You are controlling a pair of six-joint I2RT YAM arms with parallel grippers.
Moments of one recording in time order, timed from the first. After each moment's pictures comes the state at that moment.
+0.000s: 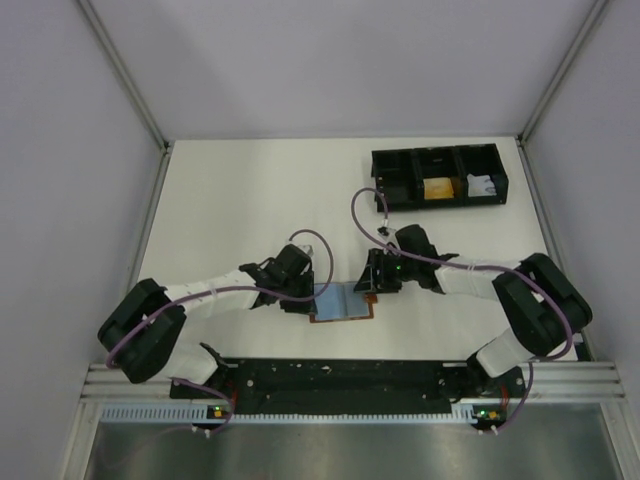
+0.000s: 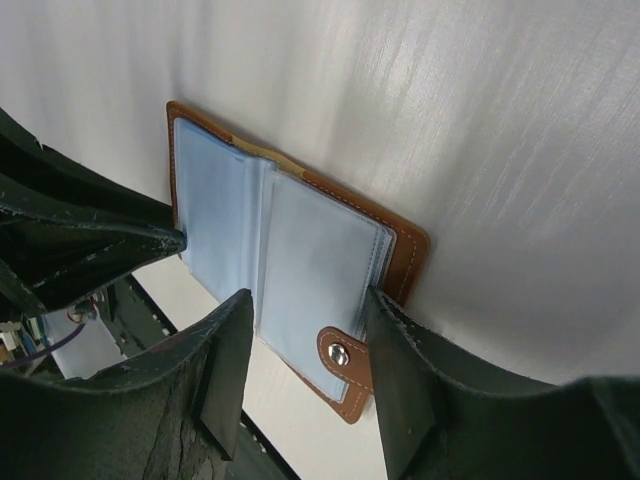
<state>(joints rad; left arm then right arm) -0.76 1.40 0.65 -0.31 0.11 -0.69 0.56 1.53 0.61 0.09 -0.50 0.62</state>
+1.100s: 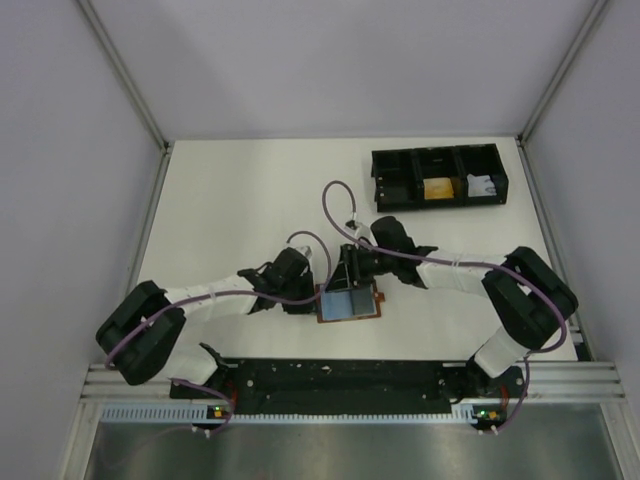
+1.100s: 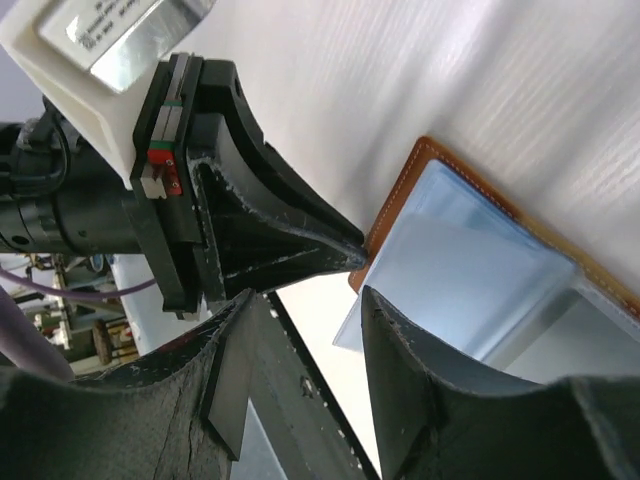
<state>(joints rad) -0.76 1.41 0.61 -0.20 0.14 -0.75 0.70 1.60 0.75 0.17 -0.66 0.68</state>
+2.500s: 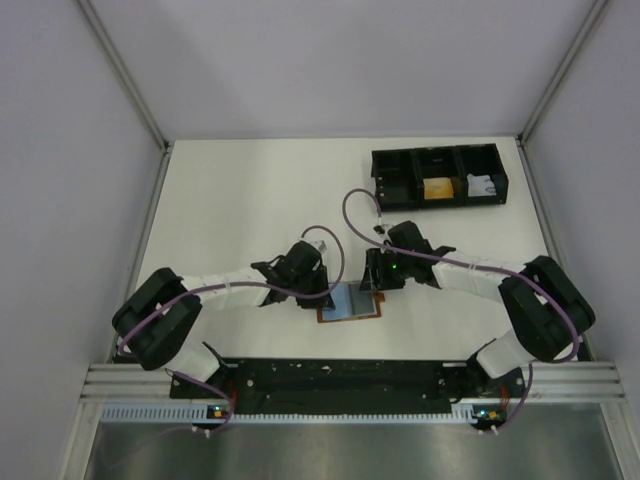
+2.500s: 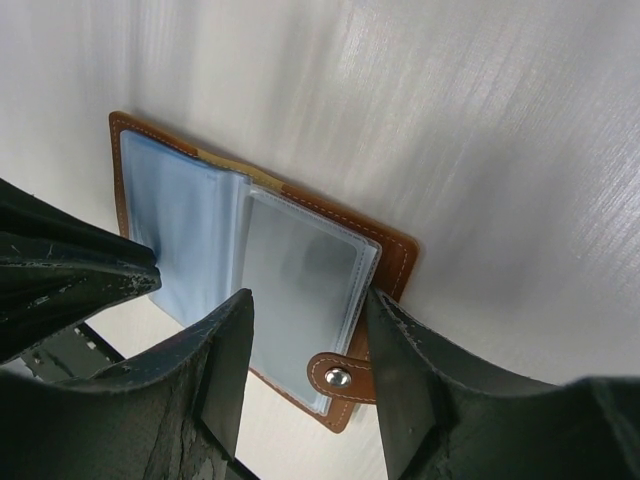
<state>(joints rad) -0.80 1.50 0.69 -0.14 0.20 -0.78 0.60 1.51 0.70 -0.12 -0.31 0.49</state>
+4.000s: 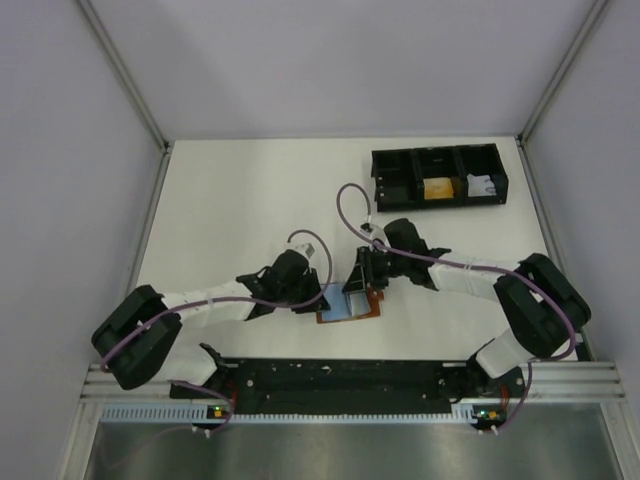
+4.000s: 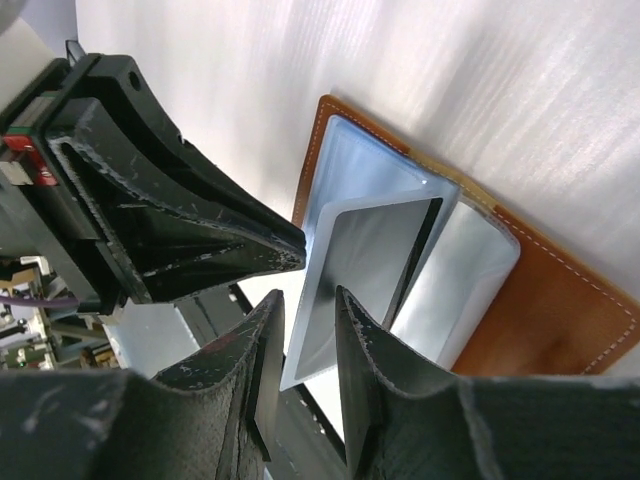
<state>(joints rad) -0.80 1.38 0.55 -0.03 0.17 -0.86 0.63 1.53 0.70 0.07 -0.61 0.62</state>
